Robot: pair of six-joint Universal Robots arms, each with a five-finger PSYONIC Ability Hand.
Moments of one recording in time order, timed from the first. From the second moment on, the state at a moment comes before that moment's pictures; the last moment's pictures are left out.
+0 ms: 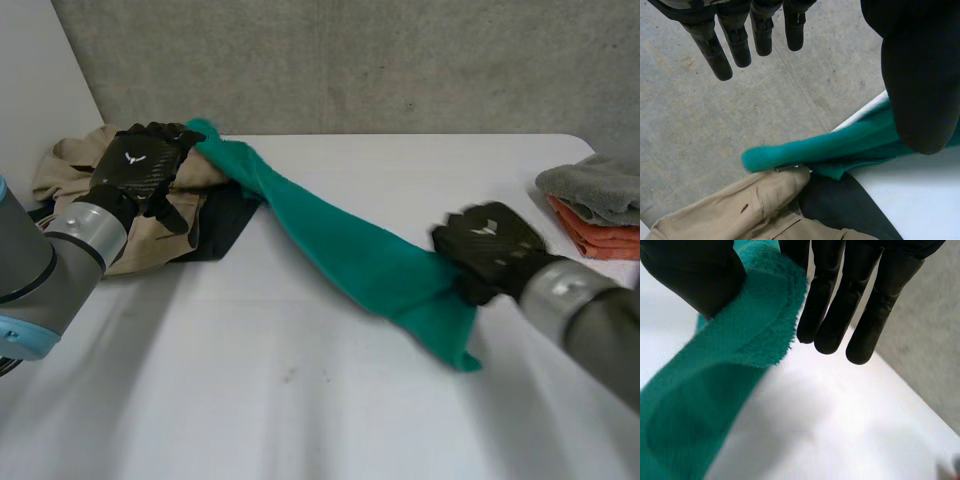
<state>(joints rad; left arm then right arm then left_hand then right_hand) 4.52 -1.90 -1.61 3.53 -1.28 3.40 1.86 -1.43 1.71 0.09 1.26 2.59 0.19 0.20 0.21 0.20 0.05 0.98 1.17 1.19 1.19 0.99</state>
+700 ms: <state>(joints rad) 4.30 -2.41 -1.13 3.58 -1.26 3.67 1.49 -1.57 1.81 0.50 0.87 2.15 0.19 0.20 0.21 0.20 0.05 0.98 1.17 1.19 1.19 1.00</state>
